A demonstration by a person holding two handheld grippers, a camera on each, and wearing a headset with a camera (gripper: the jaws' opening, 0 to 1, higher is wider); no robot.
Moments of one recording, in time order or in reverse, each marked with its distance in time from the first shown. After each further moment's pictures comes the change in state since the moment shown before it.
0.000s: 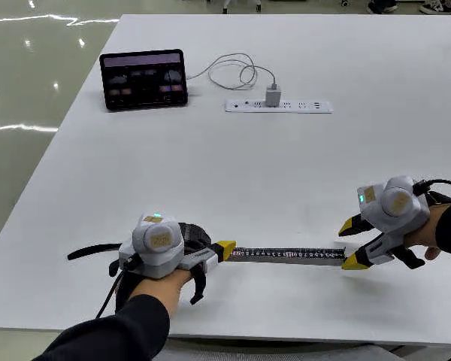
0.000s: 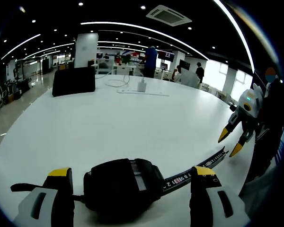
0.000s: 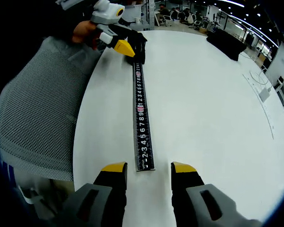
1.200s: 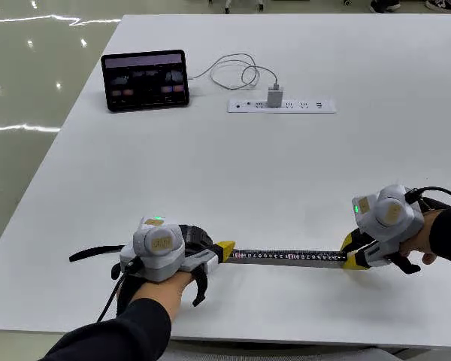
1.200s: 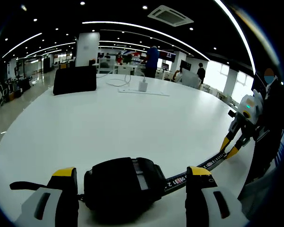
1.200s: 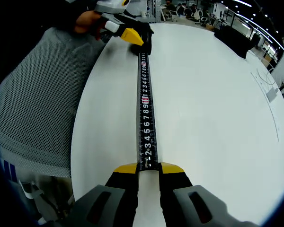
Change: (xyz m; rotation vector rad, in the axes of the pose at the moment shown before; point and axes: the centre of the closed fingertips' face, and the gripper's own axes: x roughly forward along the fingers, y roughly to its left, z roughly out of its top) left arm 0.000 0.002 -0.001 -0.015 0.002 0.005; right arm 0.014 0.006 -0.009 -0.024 0.053 0.036
